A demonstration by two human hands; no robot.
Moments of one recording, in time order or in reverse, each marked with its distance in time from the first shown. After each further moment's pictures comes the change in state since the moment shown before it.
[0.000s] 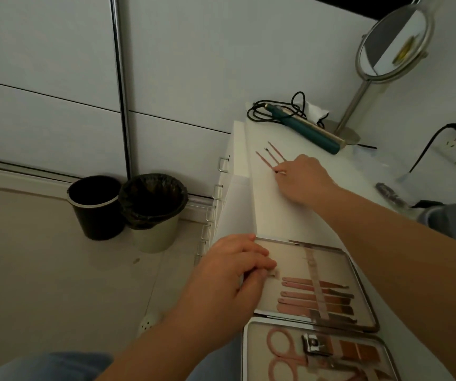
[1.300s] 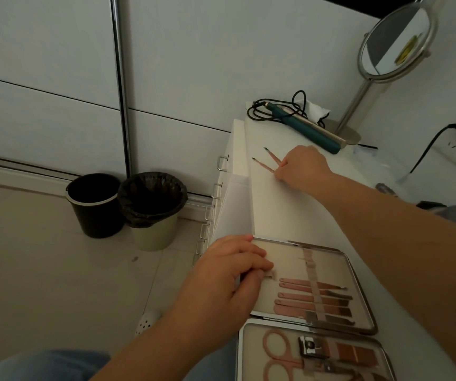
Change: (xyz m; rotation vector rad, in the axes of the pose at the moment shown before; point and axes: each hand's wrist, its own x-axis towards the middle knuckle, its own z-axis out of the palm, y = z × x) left_hand -0.001 0.003 -0.001 -0.026 0.005 -0.025; right_hand 0.021 -0.005 -0.011 -0.017 0.026 0.089
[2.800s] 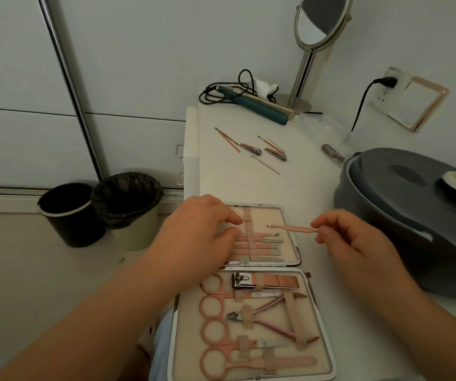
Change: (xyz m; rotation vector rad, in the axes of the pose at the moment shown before) left_hand 0.021 0.045 0.017 0.434 -0.237 0.011; right_hand -0.248 0.110 -0.007 0.781 0.172 -0.006
